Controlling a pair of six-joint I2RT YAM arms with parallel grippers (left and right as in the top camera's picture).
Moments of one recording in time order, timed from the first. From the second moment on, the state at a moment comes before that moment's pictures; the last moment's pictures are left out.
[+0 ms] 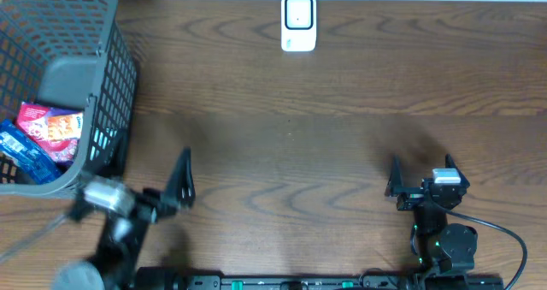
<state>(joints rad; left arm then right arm) 0.00 0.27 0.60 -0.09 0.31 -0.19 0.06 0.01 0.01 -0.06 0.06 -0.03</state>
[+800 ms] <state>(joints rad) 0.20 1.54 2.15 -1.08 -0.39 -0.11 0.06 0.01 0.01 -0.07 0.06 -0.03</state>
